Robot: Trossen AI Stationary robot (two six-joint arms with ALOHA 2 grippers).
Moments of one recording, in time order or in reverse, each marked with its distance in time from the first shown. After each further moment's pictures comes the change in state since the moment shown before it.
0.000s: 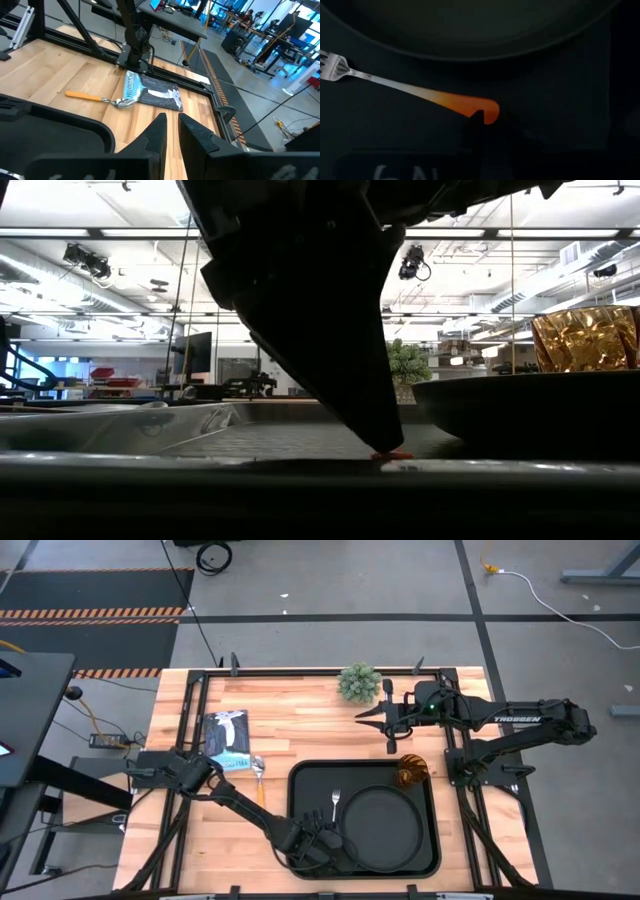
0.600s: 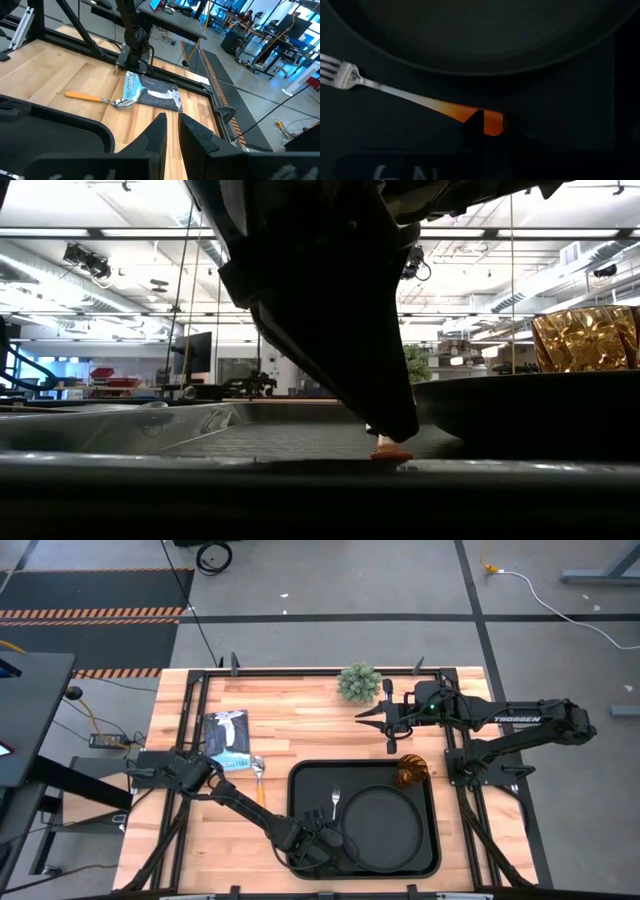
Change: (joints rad) left arm 0.005 0.000 0.000 0.021 -0.033 -0.012; right arm 0.000 0.000 0.000 0.003 0.000 0.000
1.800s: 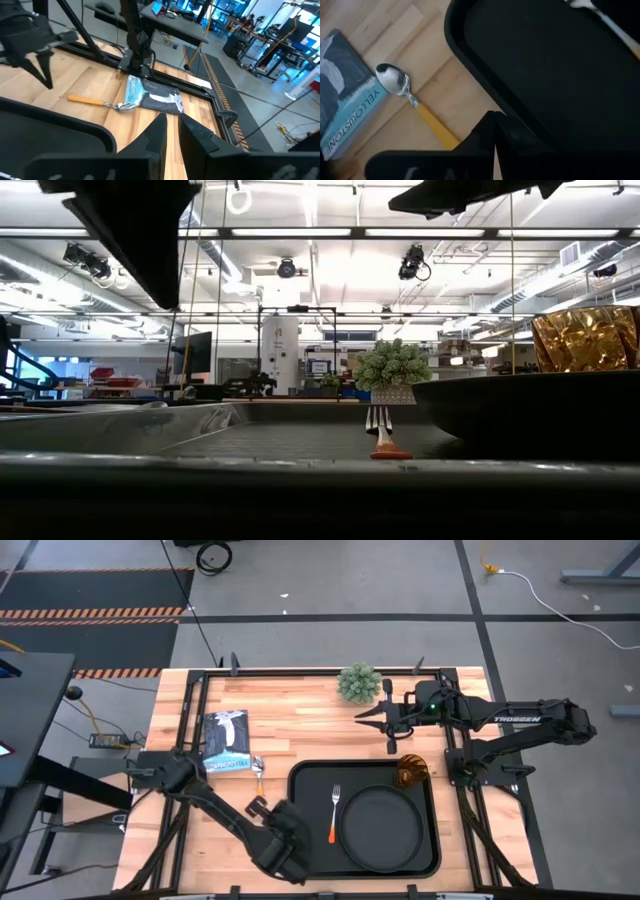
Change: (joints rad) left arm -0.108 -0.088 0.135 -0.925 -0.174 -0.887; right arm 0.000 0.000 0.000 0.013 -0.015 0.002
